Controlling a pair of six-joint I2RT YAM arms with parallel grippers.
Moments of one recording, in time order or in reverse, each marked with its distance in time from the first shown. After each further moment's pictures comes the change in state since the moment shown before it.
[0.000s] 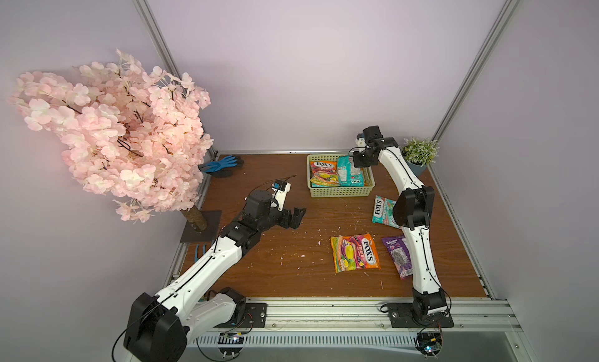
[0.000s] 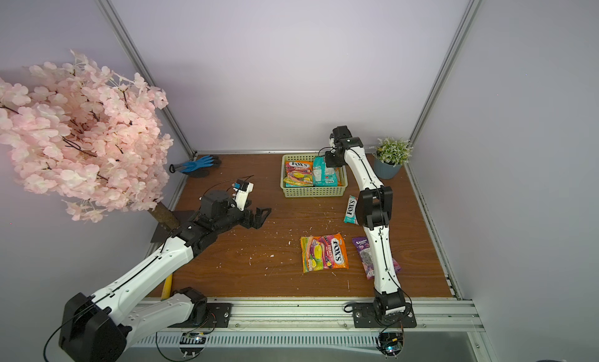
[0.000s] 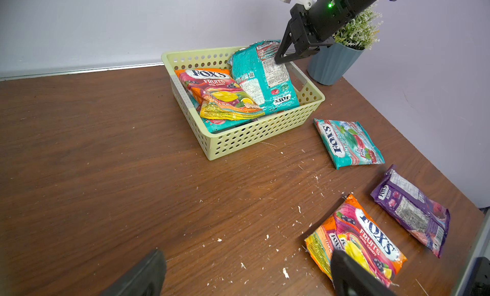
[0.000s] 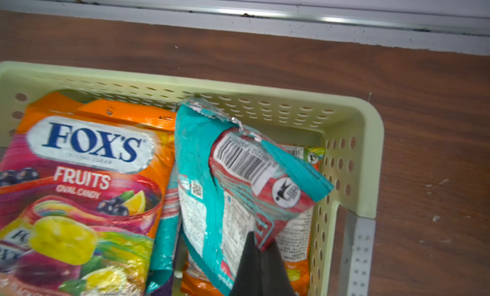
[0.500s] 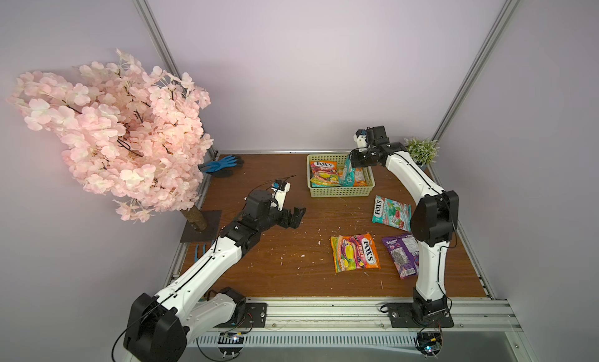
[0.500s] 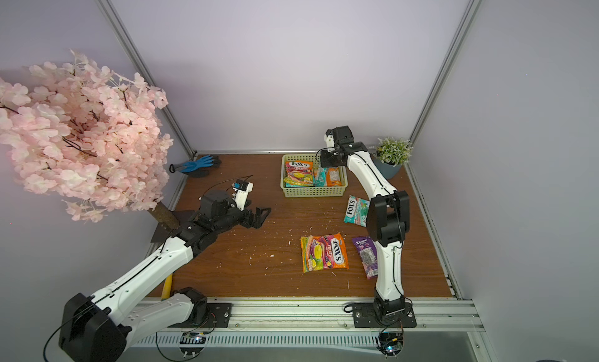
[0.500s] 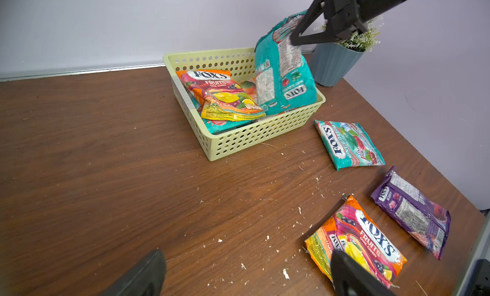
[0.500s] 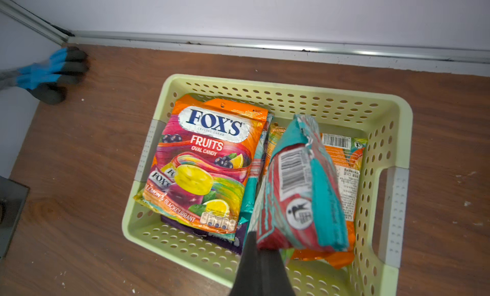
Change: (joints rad) left arm 0.000 -0.005 0.000 0.002 -0.005 -0.003; right arm 0.039 -0.342 -0.428 0.250 -0.132 0.051
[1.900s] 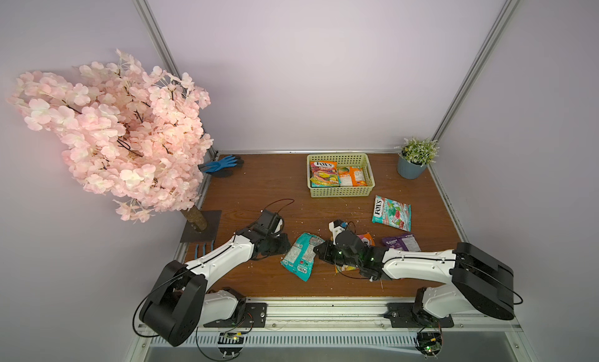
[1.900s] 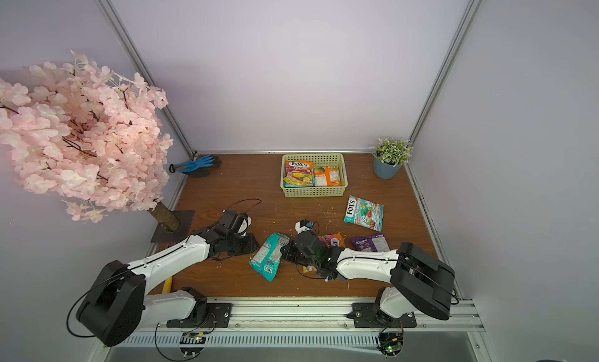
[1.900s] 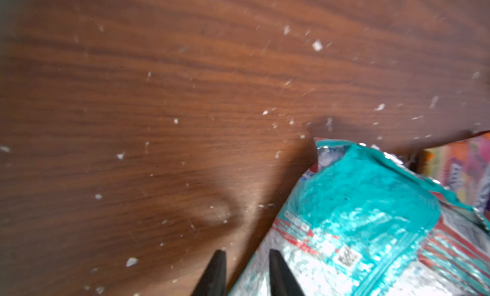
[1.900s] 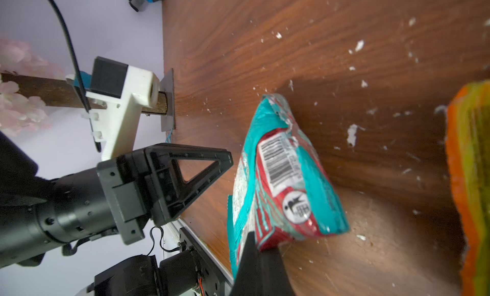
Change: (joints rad) left arm 0.000 0.159 -0.179 -0.230 0.029 -0.410; right arm 0.784 -0.760 -1.491 1.005 0.168 1.045
